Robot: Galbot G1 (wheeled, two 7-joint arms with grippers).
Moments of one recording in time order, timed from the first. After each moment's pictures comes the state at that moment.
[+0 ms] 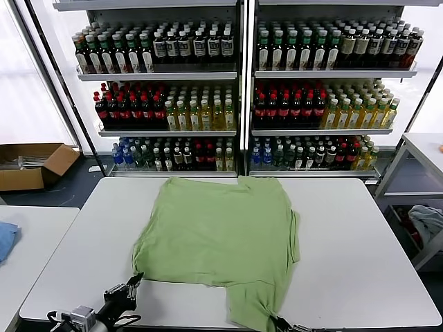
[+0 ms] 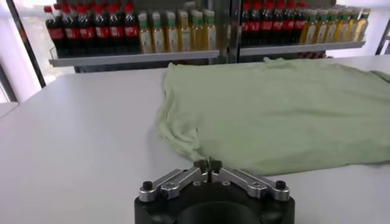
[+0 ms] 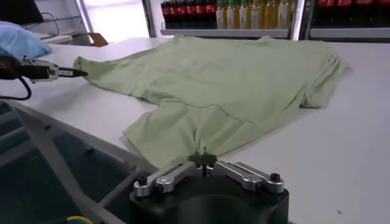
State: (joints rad) left arm 1.70 -1.22 -0.68 -2.09 -0.30 0.34 0.19; right arm -1.94 1.15 0.57 2.20 0.24 -0.21 -0.35
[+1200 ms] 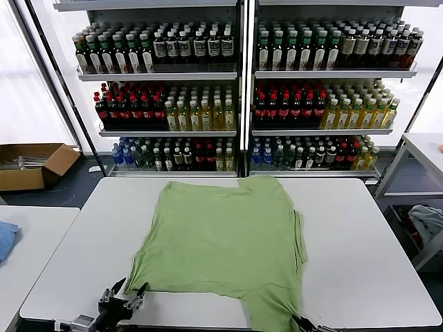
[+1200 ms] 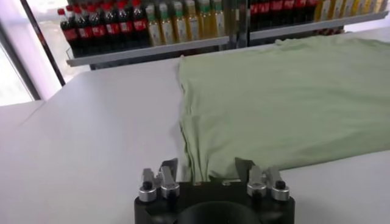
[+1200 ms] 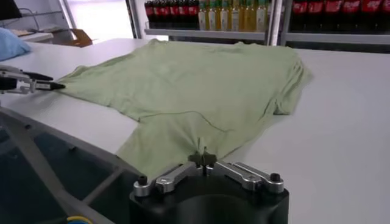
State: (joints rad) left arm 1.72 -1.24 -0.67 -2.07 -0.20 0.35 0.15; right arm -2.02 1.13 0.71 2.25 0.32 -0.21 -0.36
